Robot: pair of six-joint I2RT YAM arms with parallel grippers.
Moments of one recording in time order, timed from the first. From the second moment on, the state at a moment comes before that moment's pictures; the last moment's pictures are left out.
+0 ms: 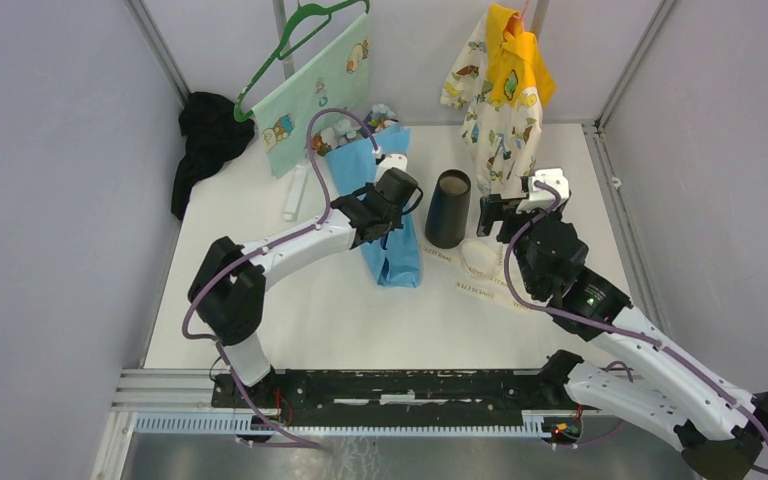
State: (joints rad) left arm -0.79 1.75 1.36 -0.41 -0.48 -0.43; right arm 0.78 0.79 0.85 -0.15 0.71 0.10
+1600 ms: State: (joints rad) left arm -0.79 0.84 1.00 -0.83 -0.96 -0.85; right arm 1.10 1.91 1.39 -0.18 0.26 0.00
